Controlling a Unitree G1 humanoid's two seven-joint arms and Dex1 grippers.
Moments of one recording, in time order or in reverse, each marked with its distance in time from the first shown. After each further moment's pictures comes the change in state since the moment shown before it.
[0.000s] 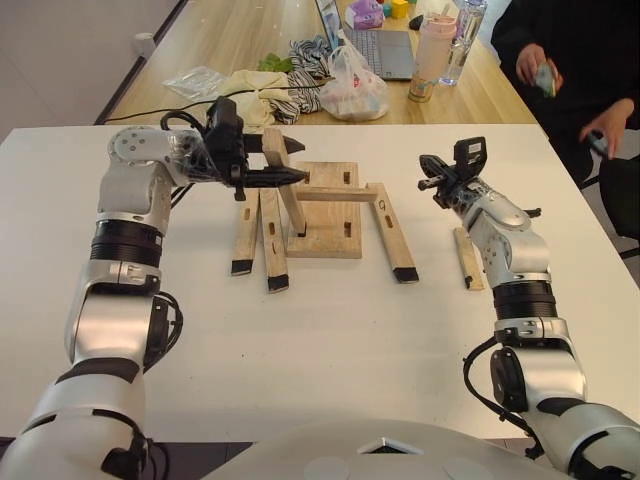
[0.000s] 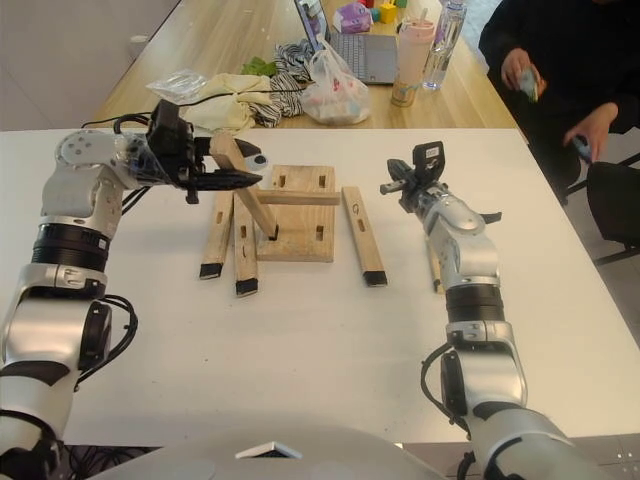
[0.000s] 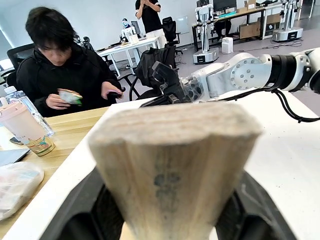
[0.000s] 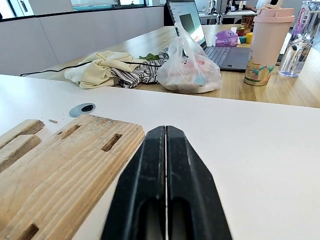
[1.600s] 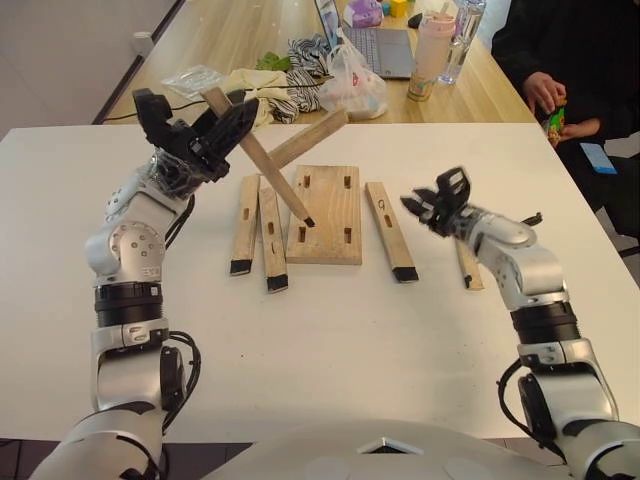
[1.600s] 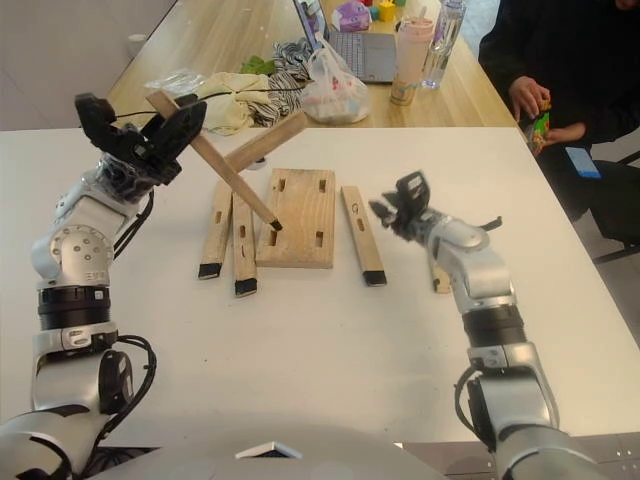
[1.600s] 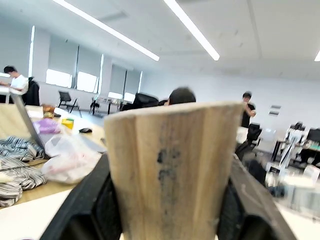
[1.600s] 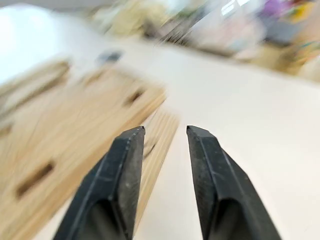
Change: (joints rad) left arm 0.272 -0.092 0.288 -0.288 -0.335 0.259 0.546; right arm 0.047 -0.087 0.079 -0.139 0.023 0.074 0.030
